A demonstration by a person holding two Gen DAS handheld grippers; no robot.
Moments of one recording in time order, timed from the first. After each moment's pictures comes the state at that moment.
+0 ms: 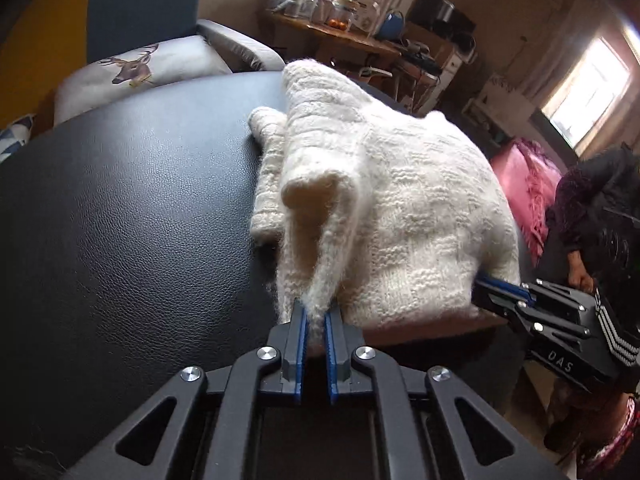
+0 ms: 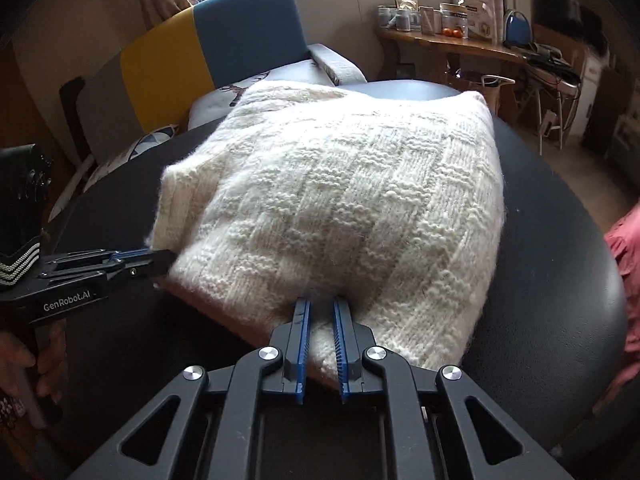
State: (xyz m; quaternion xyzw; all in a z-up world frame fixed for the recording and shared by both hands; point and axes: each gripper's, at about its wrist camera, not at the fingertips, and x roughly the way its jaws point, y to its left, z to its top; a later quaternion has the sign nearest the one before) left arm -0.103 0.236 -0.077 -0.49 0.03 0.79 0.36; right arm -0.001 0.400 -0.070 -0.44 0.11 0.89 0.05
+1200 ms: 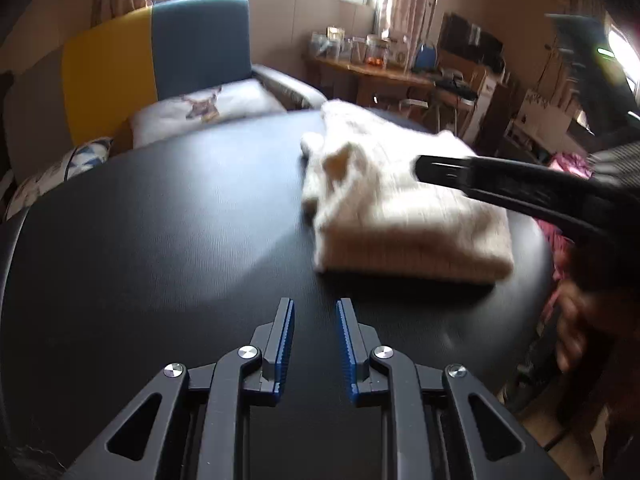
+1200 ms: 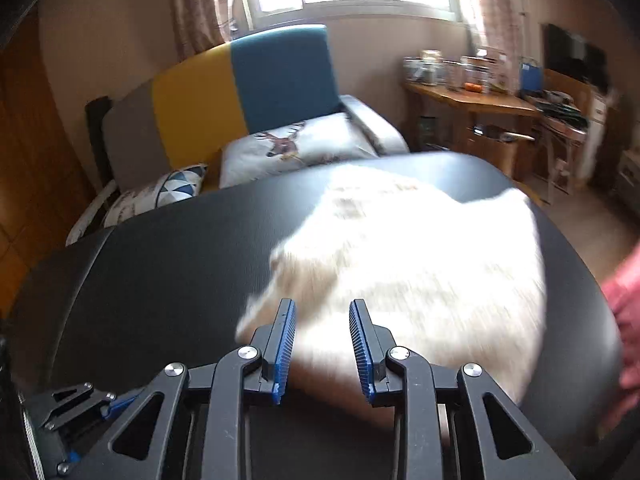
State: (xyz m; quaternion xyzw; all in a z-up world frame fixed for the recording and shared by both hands) left arm -0.011 0.197 -0.037 -0.41 0.06 0.87 0.26; right arm -0.047 0.331 -0.011 -0.37 0.09 0.92 0.01
